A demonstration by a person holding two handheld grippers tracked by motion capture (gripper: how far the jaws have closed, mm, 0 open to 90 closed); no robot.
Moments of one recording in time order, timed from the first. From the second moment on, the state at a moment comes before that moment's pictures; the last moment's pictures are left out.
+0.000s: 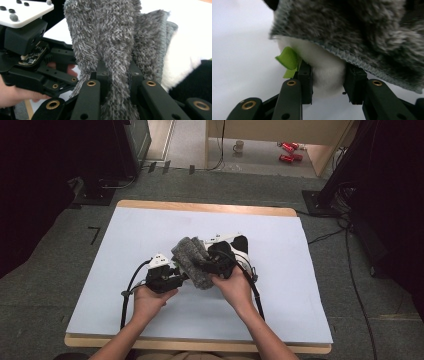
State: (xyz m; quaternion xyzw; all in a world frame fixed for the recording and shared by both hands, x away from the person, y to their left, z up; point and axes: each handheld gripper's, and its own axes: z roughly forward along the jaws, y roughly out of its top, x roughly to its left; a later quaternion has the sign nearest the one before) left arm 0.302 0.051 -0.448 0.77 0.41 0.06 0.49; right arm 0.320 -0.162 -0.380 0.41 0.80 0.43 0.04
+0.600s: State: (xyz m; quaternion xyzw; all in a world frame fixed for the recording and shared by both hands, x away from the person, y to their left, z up) left arm 0.322 0.059 -0.453 0.77 0.43 0.03 0.48; right arm 0.336 -0.212 -0.379 0.44 0.79 0.41 0.08
